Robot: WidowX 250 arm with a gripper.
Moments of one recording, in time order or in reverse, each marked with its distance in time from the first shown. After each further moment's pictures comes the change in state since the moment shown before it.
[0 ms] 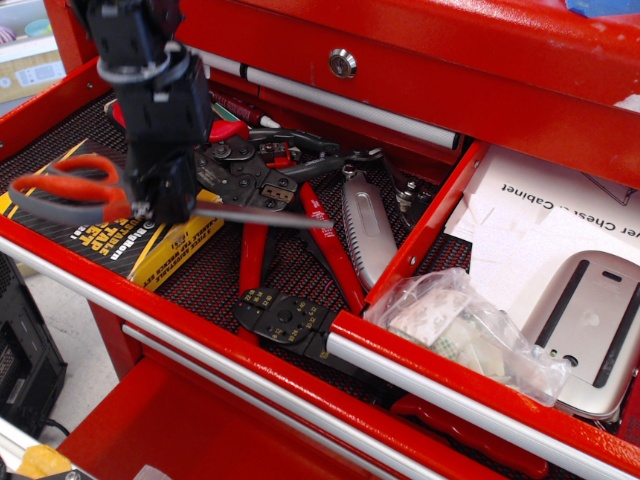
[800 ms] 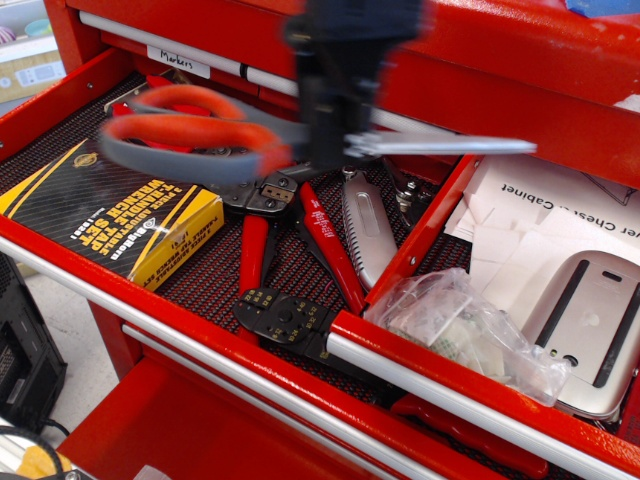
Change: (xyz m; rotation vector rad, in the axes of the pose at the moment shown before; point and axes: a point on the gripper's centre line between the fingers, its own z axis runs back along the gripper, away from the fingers) arm 0.111 -0.062 0.092 0.077 0.054 0.241
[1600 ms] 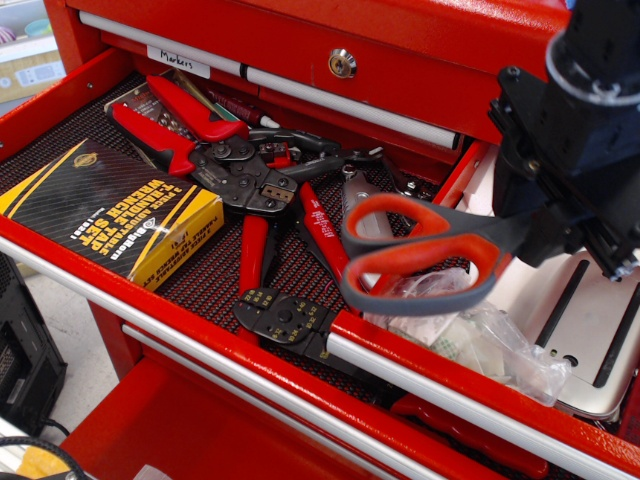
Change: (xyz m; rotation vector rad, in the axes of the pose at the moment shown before) arm 0.091 -0.050 -0.031 0.117 -0.178 0.173
